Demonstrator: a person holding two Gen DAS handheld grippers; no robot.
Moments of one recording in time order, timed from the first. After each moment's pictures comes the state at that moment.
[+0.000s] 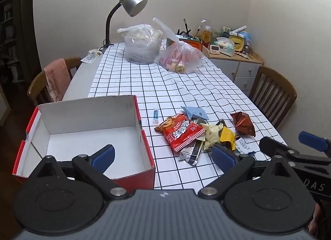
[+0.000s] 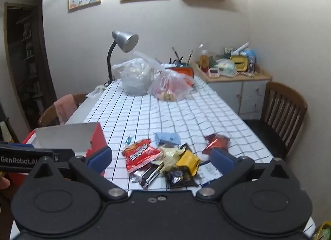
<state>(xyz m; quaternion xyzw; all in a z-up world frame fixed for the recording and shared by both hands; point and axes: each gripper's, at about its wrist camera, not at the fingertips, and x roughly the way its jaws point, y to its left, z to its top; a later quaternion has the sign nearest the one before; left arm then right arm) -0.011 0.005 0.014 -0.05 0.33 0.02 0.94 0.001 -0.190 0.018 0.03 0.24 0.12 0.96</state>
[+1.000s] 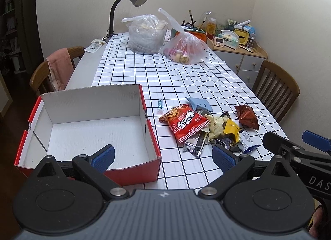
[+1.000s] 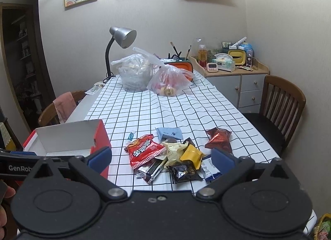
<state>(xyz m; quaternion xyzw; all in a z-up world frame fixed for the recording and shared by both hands) -0.009 0.014 0.007 -0.06 0.36 0.02 0.93 0.003 -0.179 0.019 0.04 0.27 0.11 0.96</state>
